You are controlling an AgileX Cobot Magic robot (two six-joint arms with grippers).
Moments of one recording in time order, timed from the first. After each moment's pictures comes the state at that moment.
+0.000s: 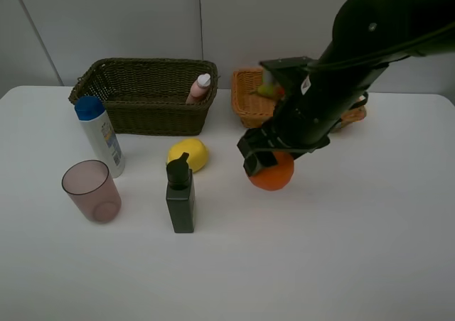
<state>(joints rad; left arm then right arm) -0.09 0.00 -0.41 -0.08 1.08 0.00 0.62 1.67 -1.07 0.10 0.72 -0.02</state>
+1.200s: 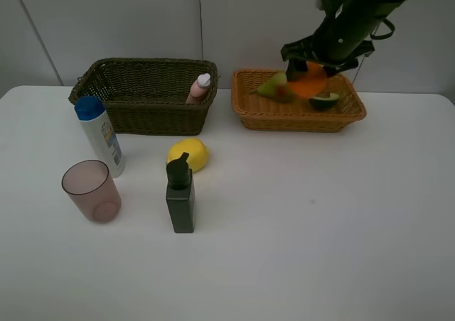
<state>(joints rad) -0.09 0.00 -0.41 -0.08 1.08 0.00 0.28 1.94 -1.52 -0.02 0.69 -0.01</state>
